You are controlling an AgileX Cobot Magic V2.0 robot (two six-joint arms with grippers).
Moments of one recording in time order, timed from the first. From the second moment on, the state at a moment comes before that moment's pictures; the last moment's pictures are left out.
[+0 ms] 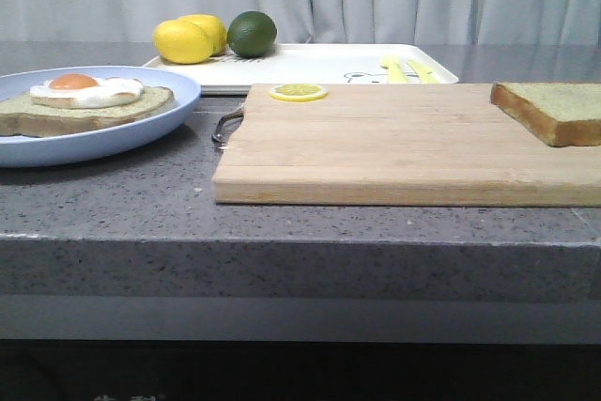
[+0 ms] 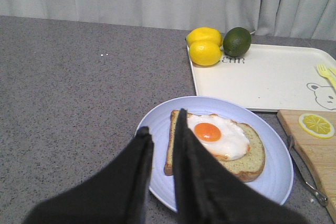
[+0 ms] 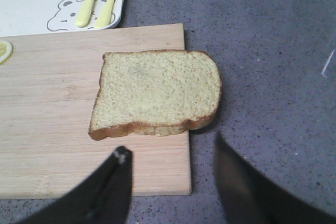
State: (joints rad) left arm -0.07 0.52 -0.73 -0.05 0.55 -0.04; right arm -0.01 0.59 -0.64 0.07 0.62 0.09
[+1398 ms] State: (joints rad) left arm -0.37 0.52 -0.73 0.03 0.55 -0.04; right arm -0.51 1.36 -1.08 0.57 1.11 -0.31
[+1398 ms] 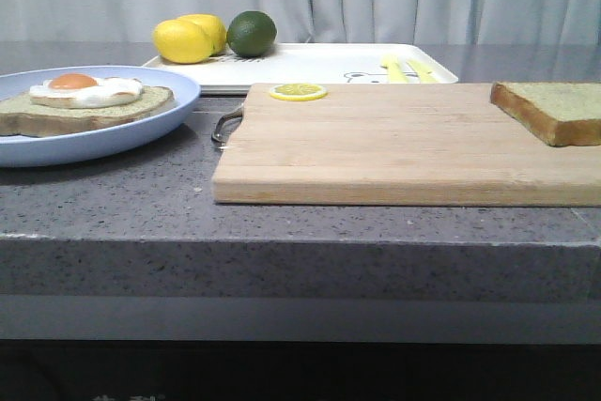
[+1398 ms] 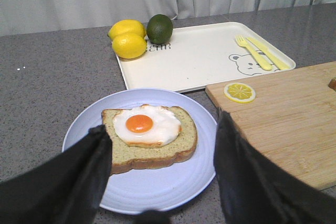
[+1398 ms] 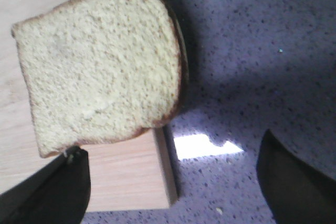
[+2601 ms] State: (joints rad) left arm -0.37 0.52 -0.73 0.03 0.55 -0.04; right arm -0.58 1.72 -1.09 1.03 1.19 -0.68
